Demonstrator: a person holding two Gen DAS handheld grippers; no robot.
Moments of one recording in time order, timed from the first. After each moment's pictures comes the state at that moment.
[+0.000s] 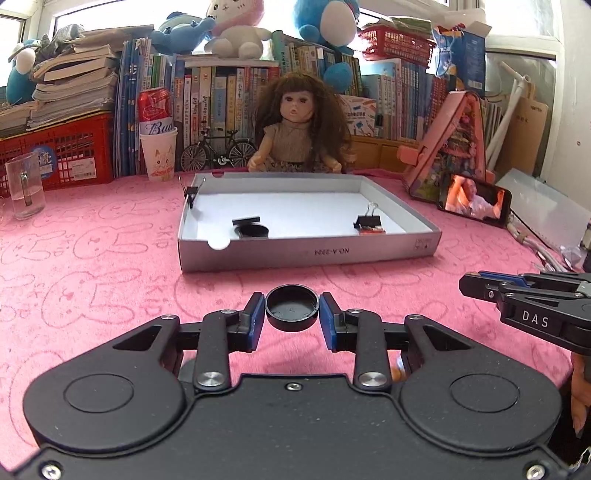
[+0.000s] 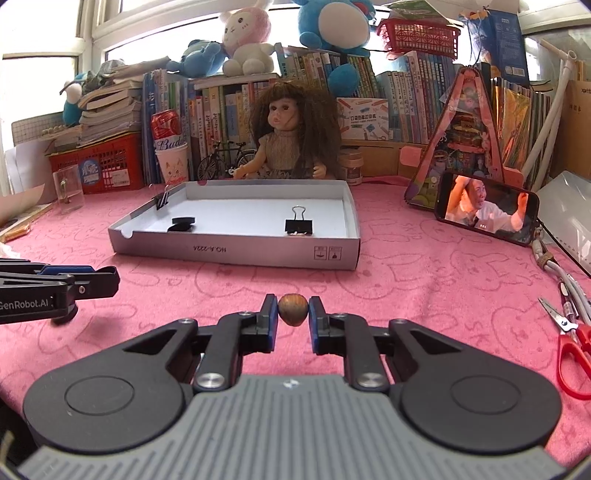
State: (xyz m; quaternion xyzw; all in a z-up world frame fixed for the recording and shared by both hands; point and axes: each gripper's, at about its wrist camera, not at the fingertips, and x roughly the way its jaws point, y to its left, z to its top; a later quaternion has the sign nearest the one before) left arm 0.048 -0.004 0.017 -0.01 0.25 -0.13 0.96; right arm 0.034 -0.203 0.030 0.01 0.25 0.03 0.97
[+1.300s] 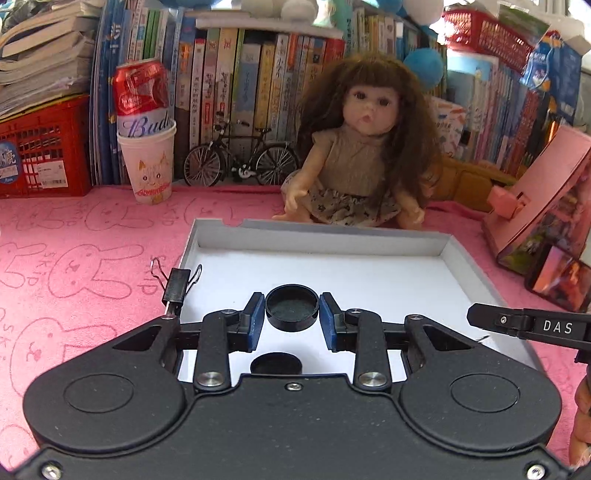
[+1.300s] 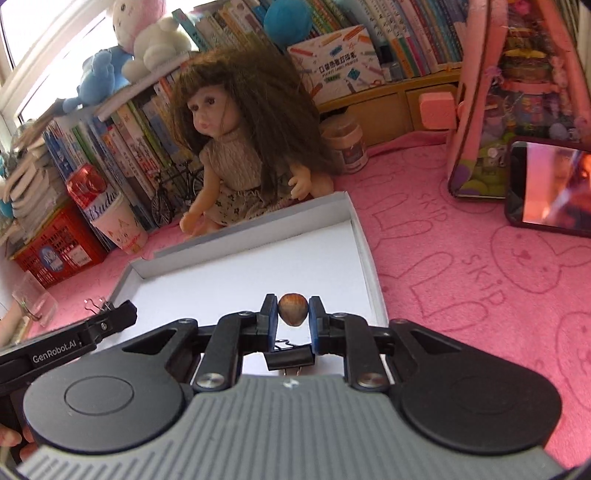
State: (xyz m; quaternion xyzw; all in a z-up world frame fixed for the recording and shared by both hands) left arm 0.291 -0.017 0.029 -0.04 0.32 -0.07 0.94; right arm 0.251 -0.235 0.032 0.17 0.36 0.04 0.92
